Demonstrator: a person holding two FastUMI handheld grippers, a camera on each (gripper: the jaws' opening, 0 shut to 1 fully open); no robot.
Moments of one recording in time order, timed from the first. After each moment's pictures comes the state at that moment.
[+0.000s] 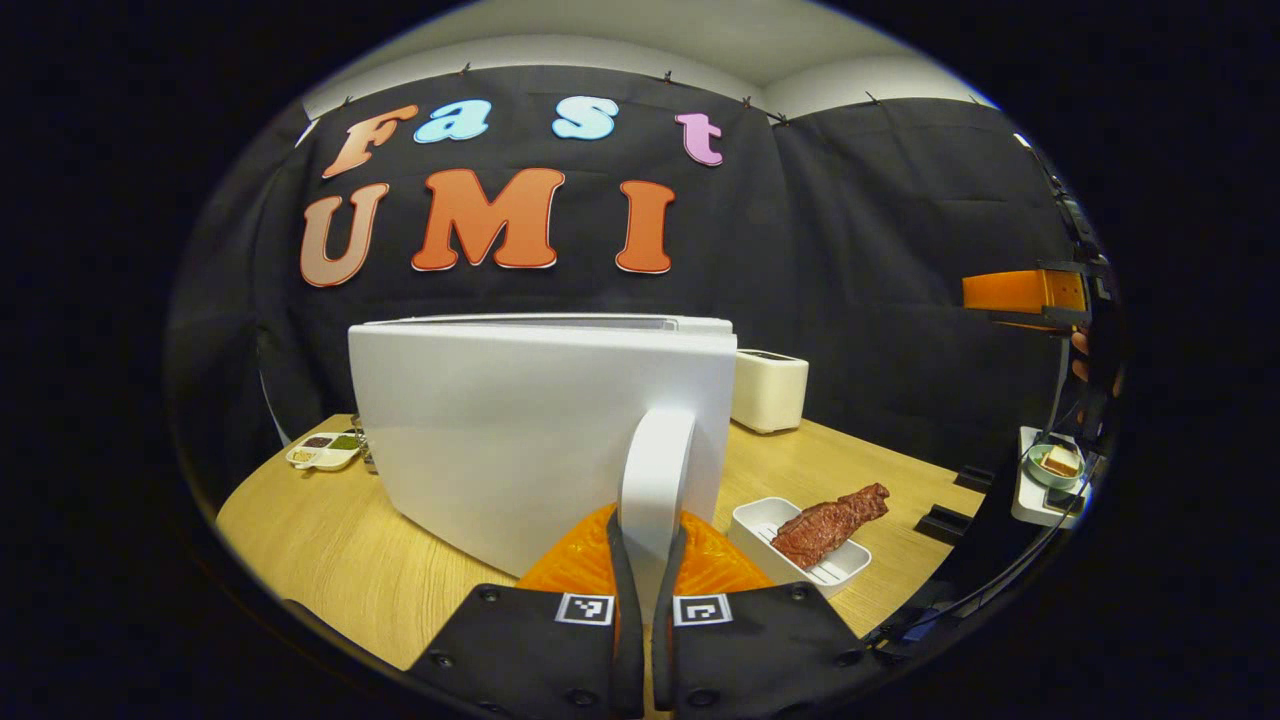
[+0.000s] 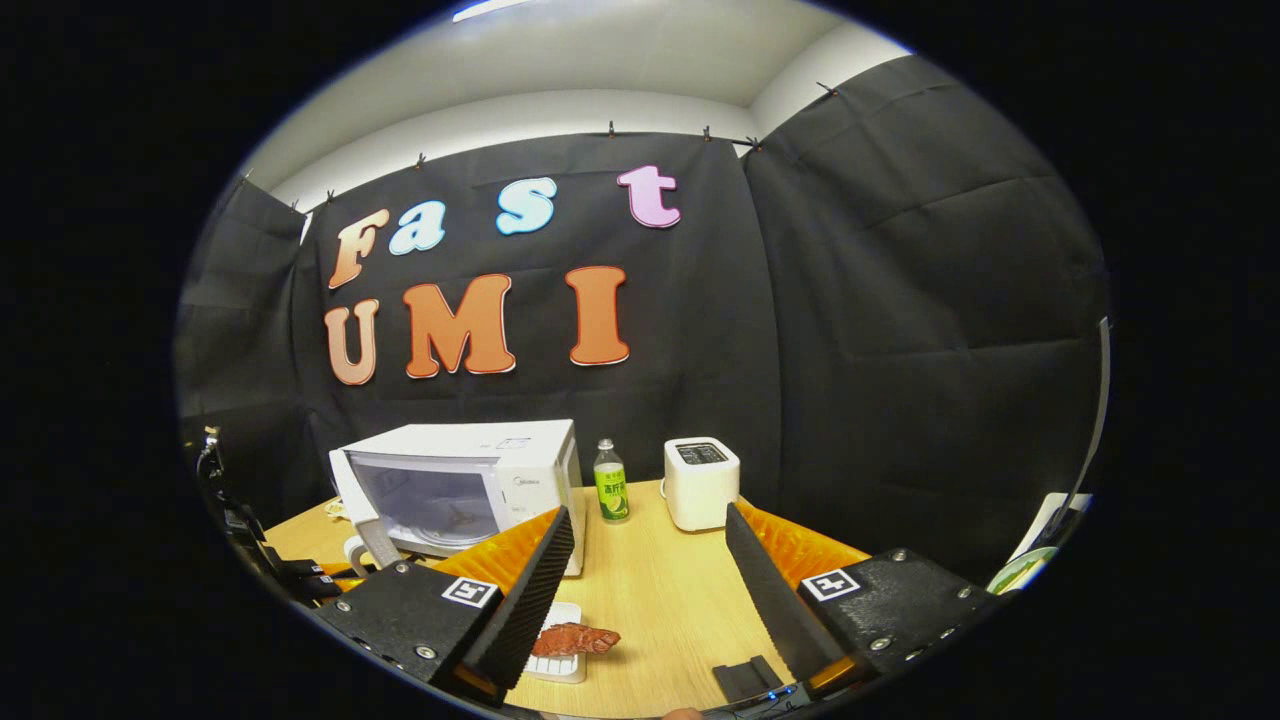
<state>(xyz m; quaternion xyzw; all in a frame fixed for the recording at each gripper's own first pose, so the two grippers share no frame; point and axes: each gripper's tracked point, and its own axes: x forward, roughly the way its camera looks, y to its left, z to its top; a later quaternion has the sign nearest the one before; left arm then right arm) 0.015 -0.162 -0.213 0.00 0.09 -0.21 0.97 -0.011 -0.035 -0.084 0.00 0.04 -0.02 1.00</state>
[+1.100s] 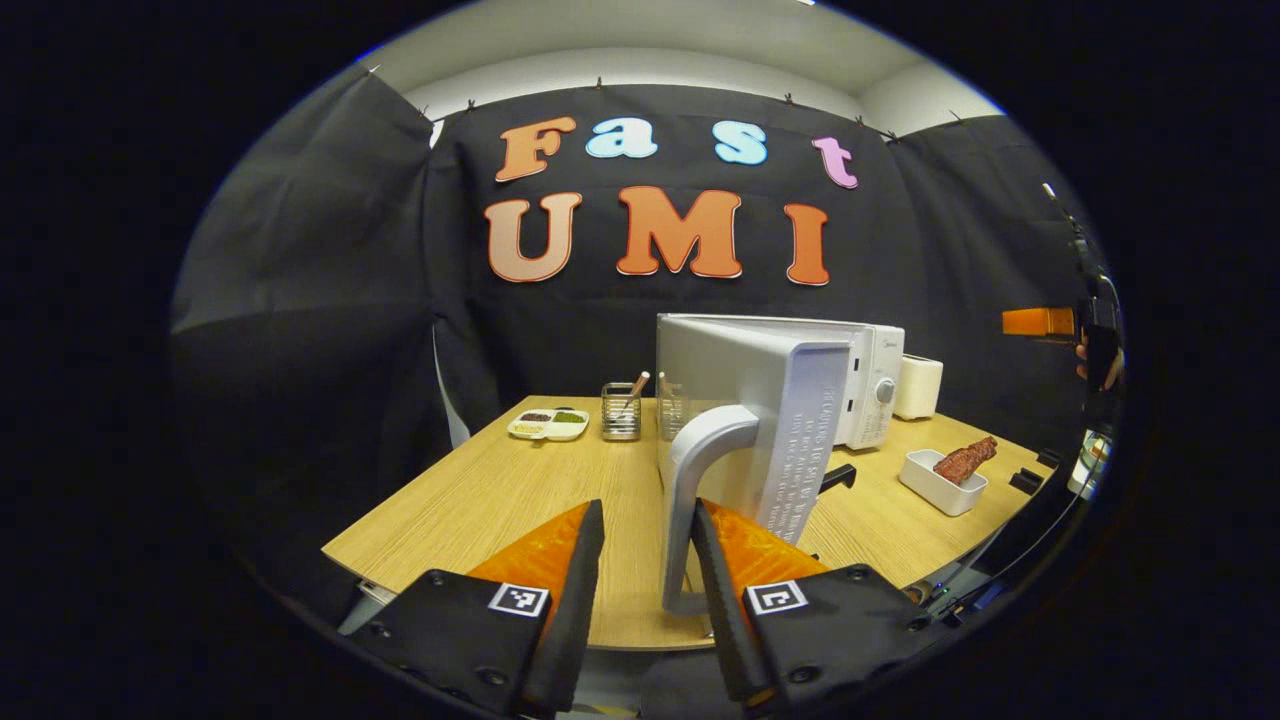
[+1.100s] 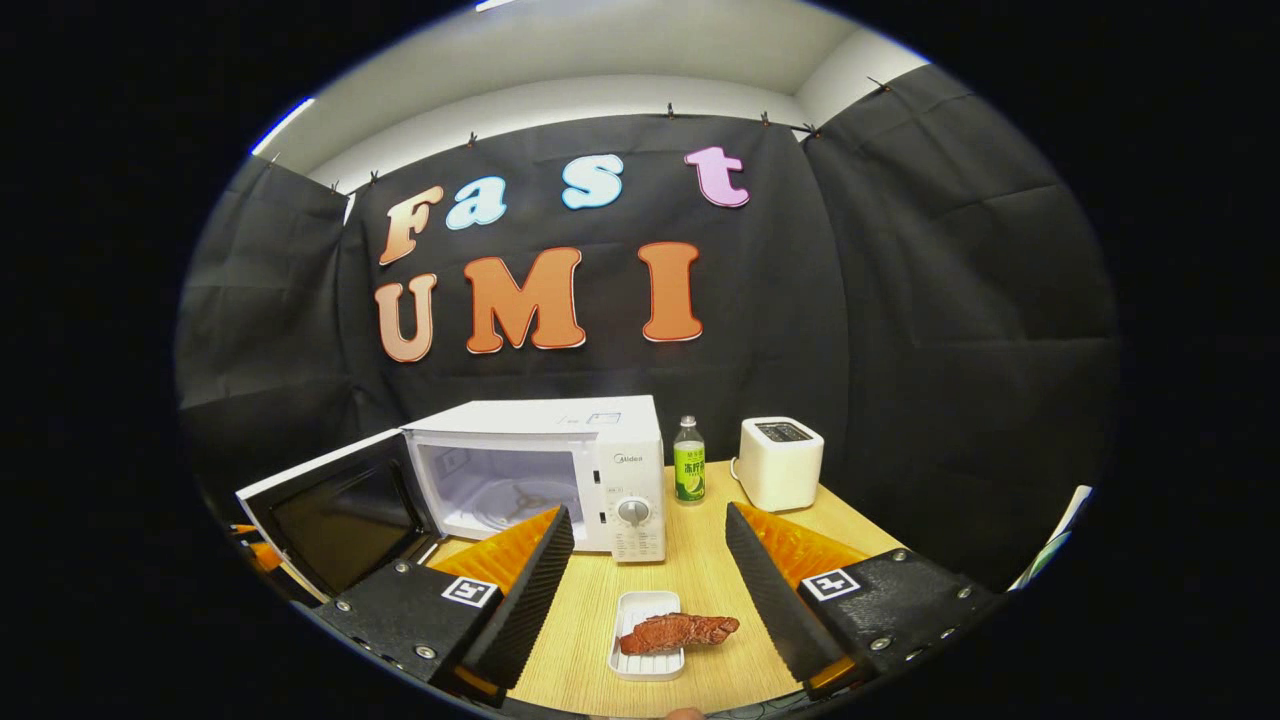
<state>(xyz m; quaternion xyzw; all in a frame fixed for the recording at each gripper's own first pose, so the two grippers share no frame) -0.075 0.129 -0.203 0.00 0.09 -0.02 1.00 -0.004 0.063 -0.118 -0.01 0.07 0.04 1.00</state>
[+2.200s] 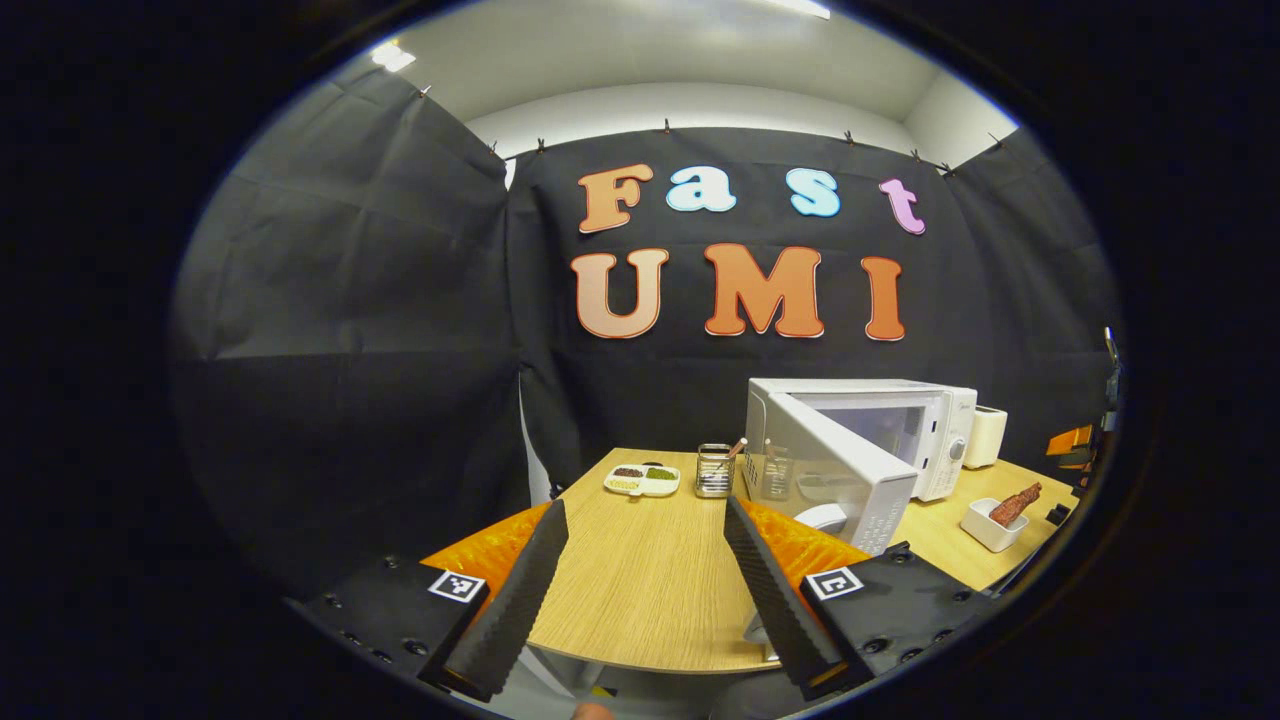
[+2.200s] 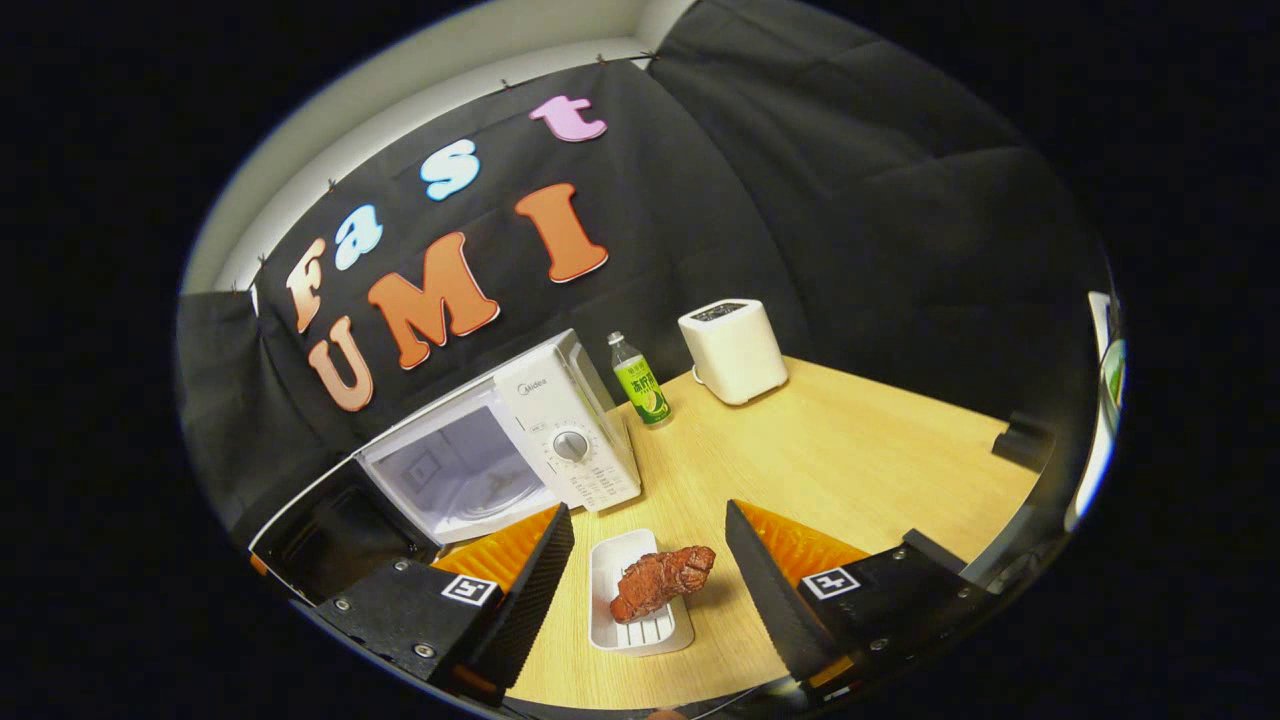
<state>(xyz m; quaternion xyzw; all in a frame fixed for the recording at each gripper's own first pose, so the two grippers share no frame) -0.085 0.223 -0.128 0.00 0.03 0.07 1.00 0.014 0.003 -0.242 0.22 0.16 -0.02 0.96</state>
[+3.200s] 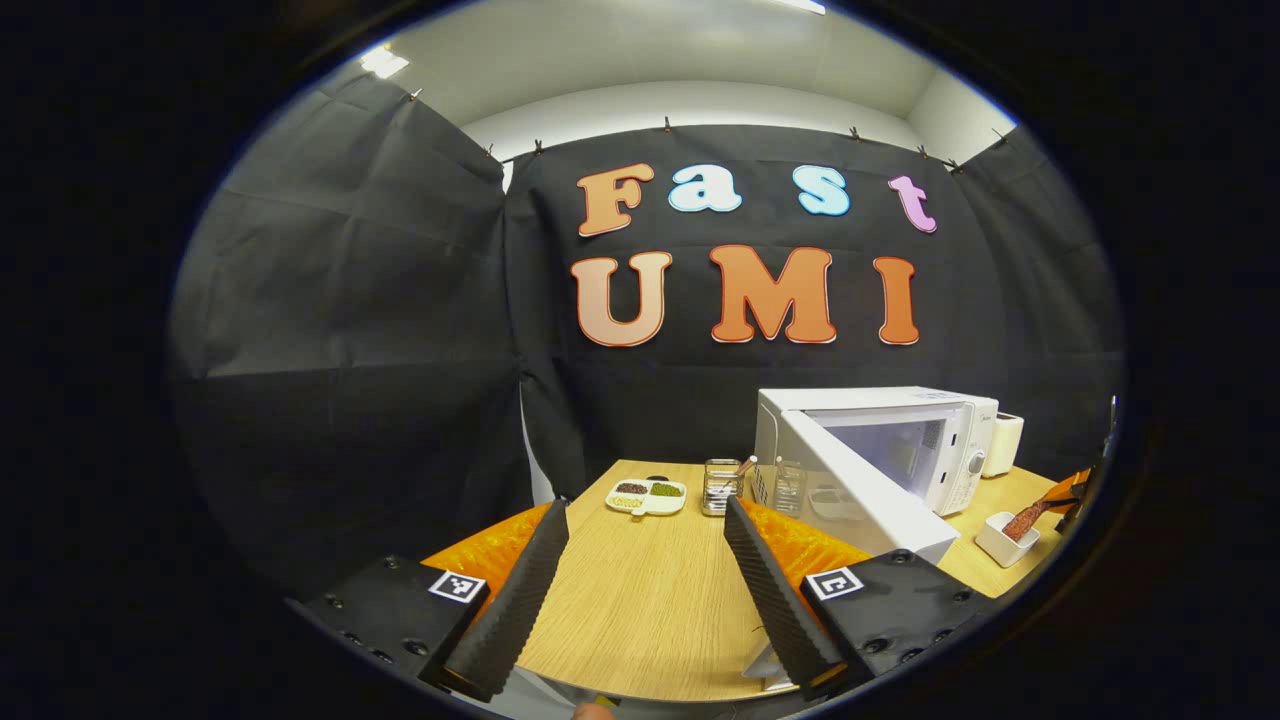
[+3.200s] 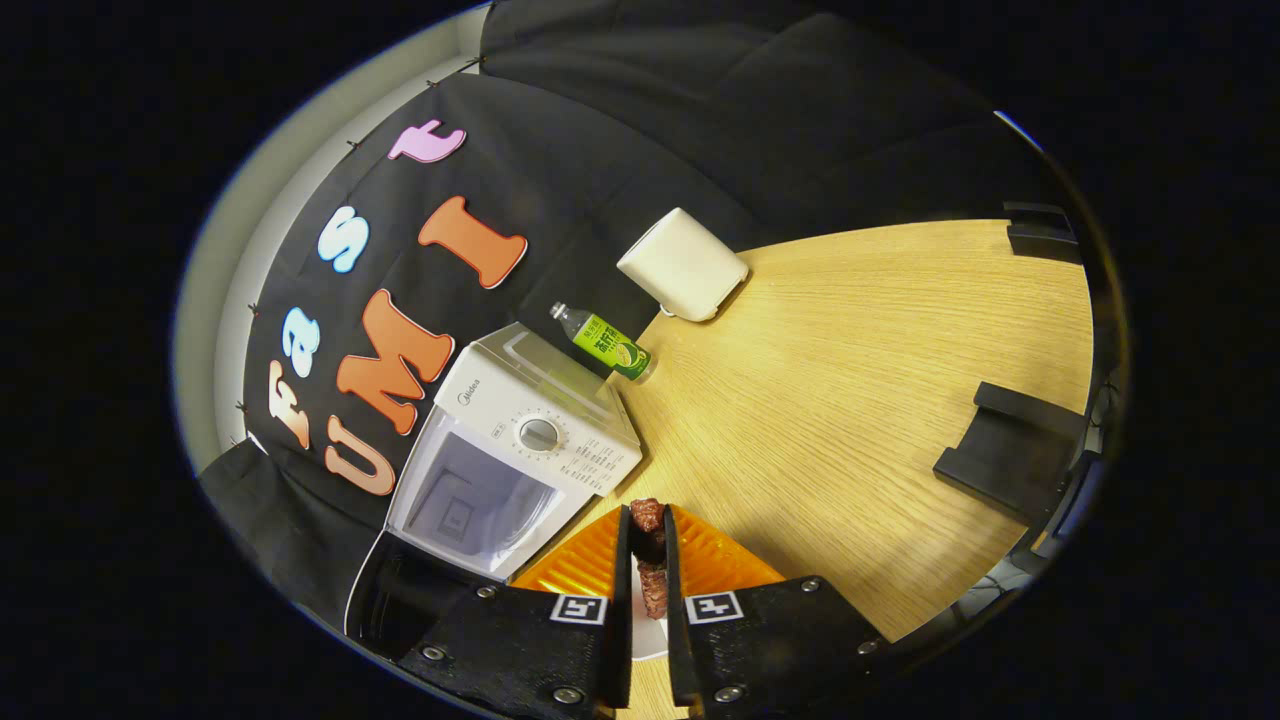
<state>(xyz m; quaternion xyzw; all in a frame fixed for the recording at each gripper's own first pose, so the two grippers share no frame) -0.040 0.225 -0.103 0.01 0.03 0.08 1.00 0.036 0.014 -0.300 0.40 0.20 -0.03 0.90</state>
